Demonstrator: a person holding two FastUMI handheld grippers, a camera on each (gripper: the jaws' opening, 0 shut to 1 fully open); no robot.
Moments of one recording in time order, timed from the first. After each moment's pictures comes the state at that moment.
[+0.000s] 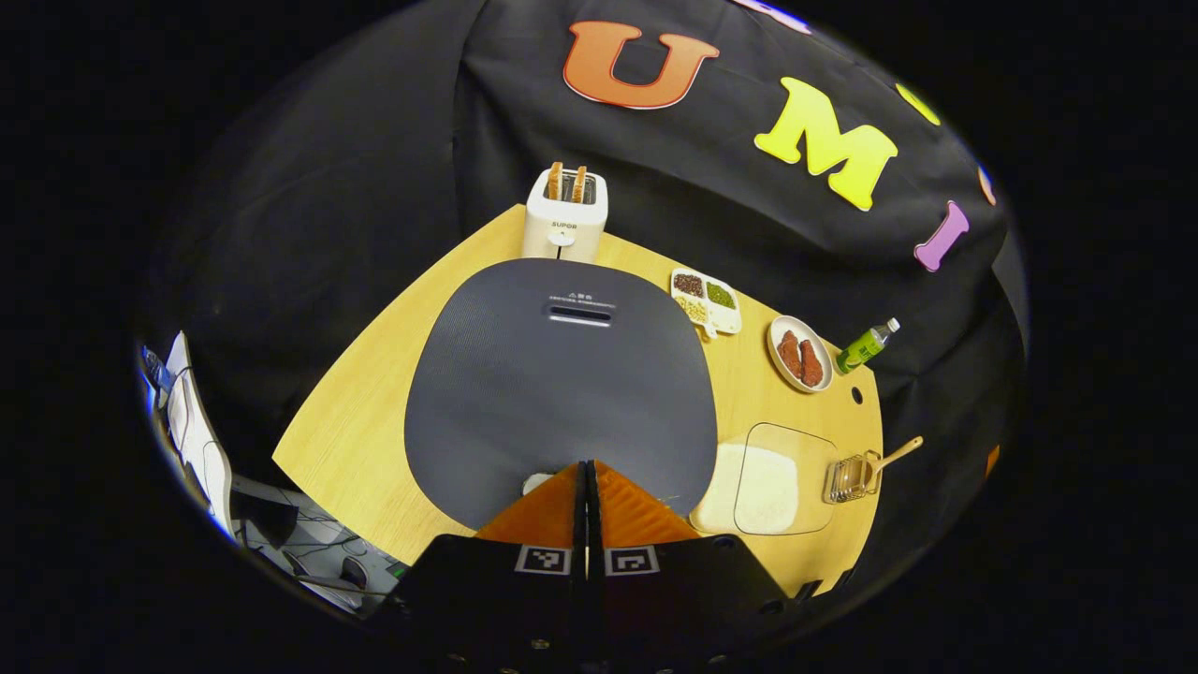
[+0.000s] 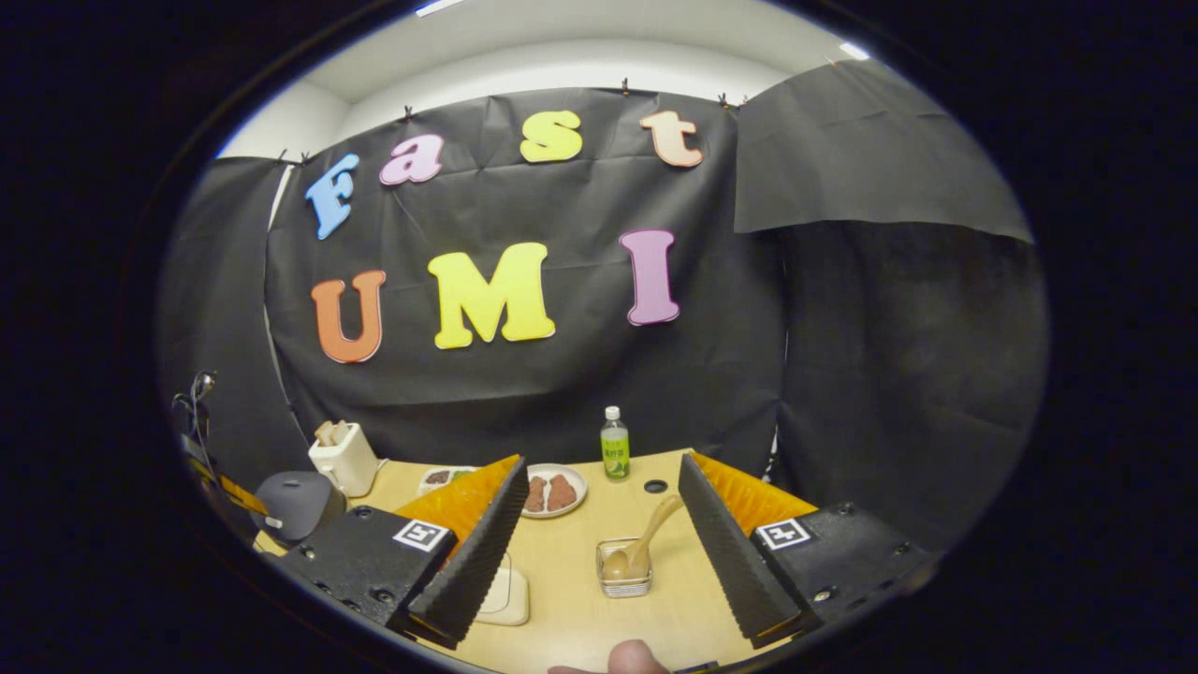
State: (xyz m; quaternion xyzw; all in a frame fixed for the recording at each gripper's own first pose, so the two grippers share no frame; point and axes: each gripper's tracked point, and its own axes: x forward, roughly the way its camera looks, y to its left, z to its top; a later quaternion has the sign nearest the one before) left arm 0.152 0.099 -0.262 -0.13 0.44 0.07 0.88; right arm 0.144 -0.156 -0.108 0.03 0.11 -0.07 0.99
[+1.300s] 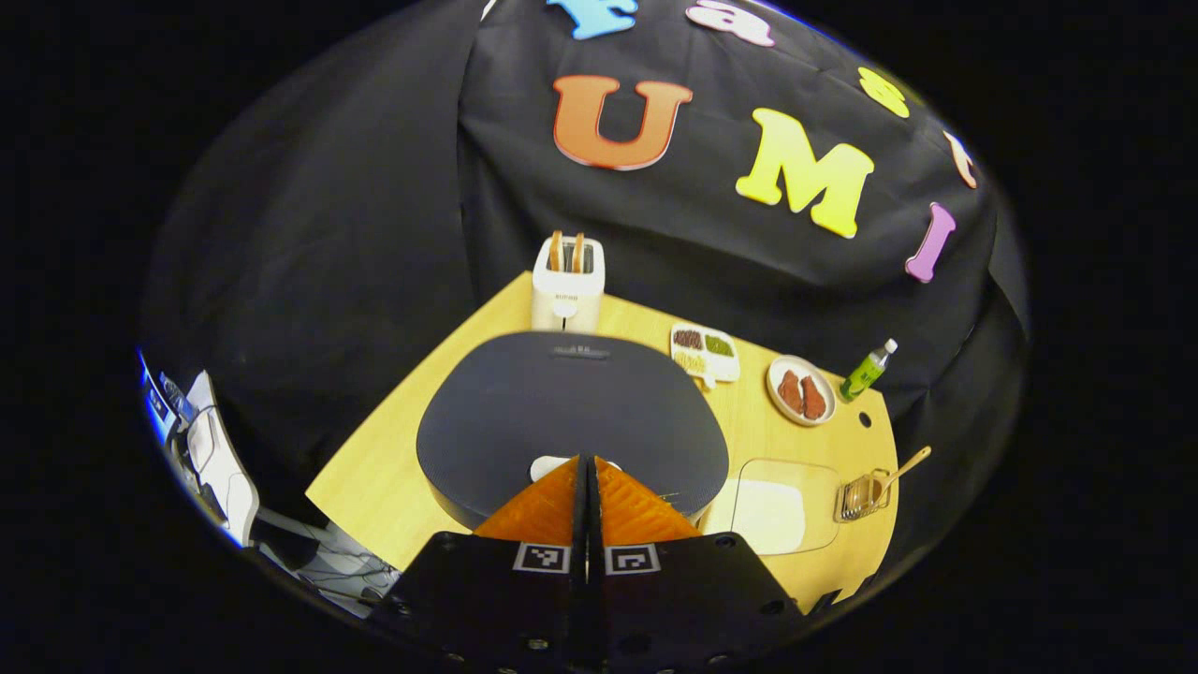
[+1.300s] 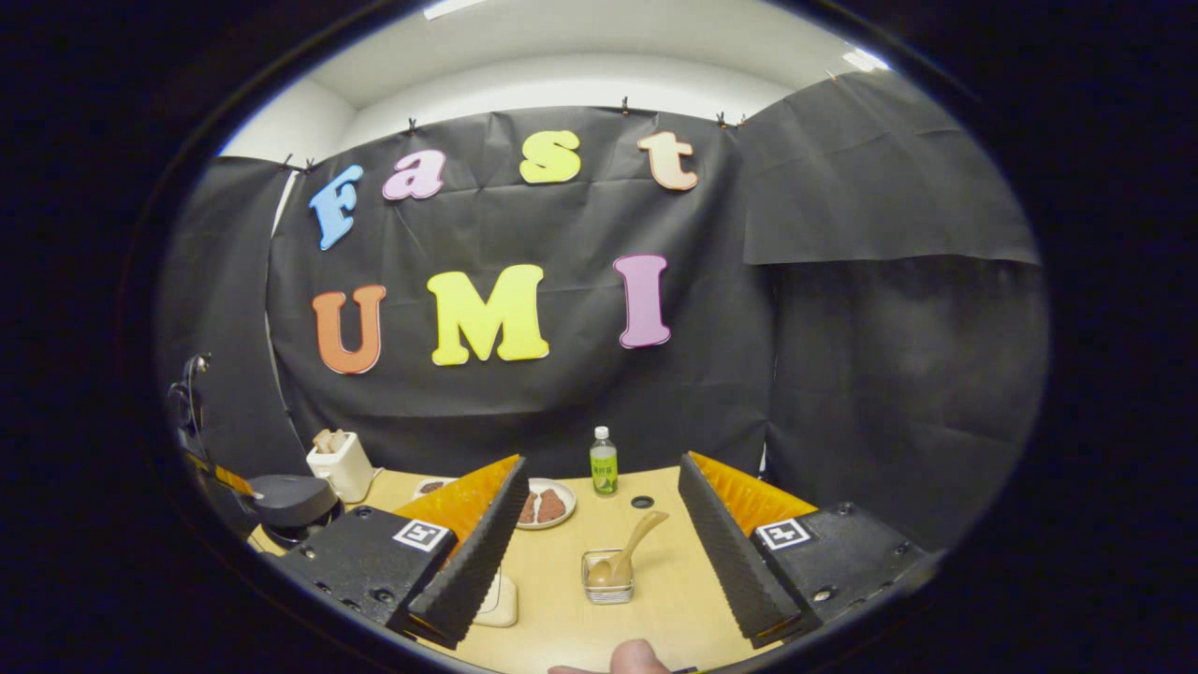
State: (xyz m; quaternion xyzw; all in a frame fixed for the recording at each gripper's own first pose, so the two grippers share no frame) left arm 0.165 0.095 -0.178 -0.07 0.32 0.09 0.94; right arm 0.118 -0.163 -0.073 0.01 0.07 -0.08 0.99
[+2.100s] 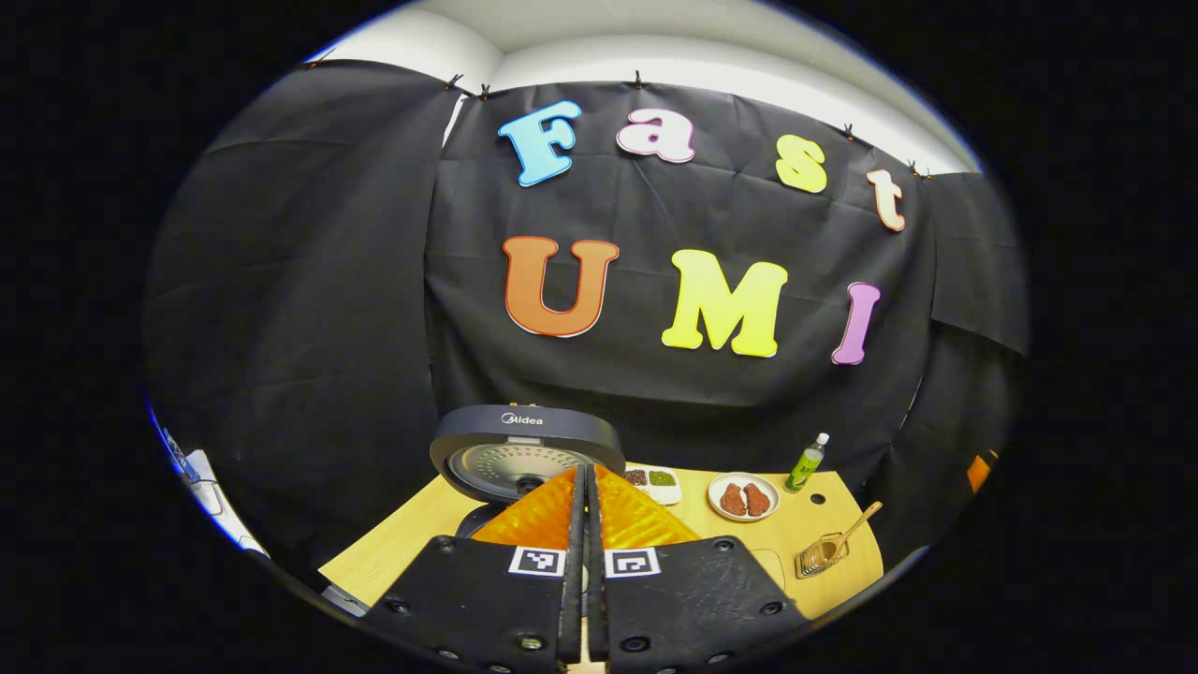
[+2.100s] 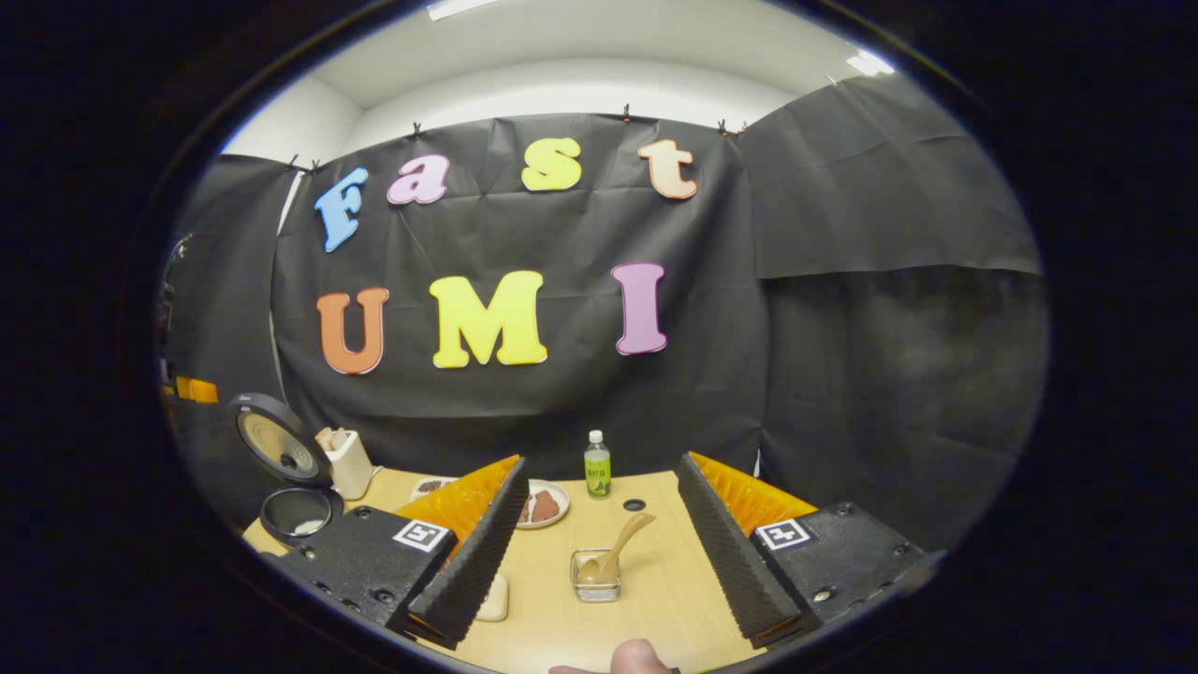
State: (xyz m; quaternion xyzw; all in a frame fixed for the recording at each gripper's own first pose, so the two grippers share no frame) left arm 0.150 0.044 -0.043 -0.03 0.10 0.04 0.99; right arm 0.102 -0.176 -0.074 0.00 0.08 -0.07 0.99
